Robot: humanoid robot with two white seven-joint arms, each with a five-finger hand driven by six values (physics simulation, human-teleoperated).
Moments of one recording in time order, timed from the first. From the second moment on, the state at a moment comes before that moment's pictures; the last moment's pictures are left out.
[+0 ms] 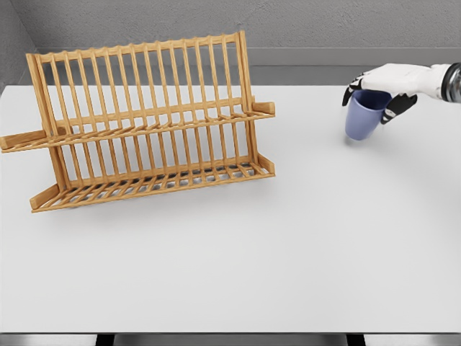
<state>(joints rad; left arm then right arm) 0.06 0.00 -0.28 -0.17 0.02 -0.02 -0.04 -1.04 -0.73 0.84 -0.99 0.33 -0.56 0.61</state>
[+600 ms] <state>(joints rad) 0.06 0.00 -0.28 -0.17 0.02 -0.02 -0.04 -1.10 -0.71 0.79 -1.02 0.33 -0.57 0.61</state>
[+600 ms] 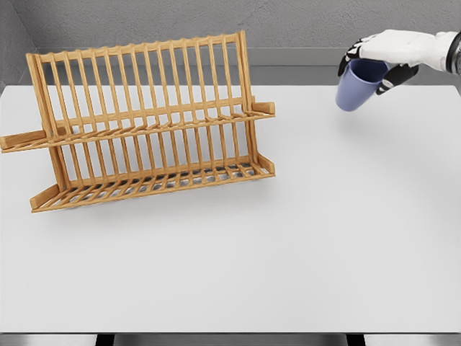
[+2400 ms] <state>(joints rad) 0.06 0.00 -0.28 -0.17 0.02 -0.02 -0.04 -1.09 -0.65 0.75 -1.60 0.34 -0.56 0.61</state>
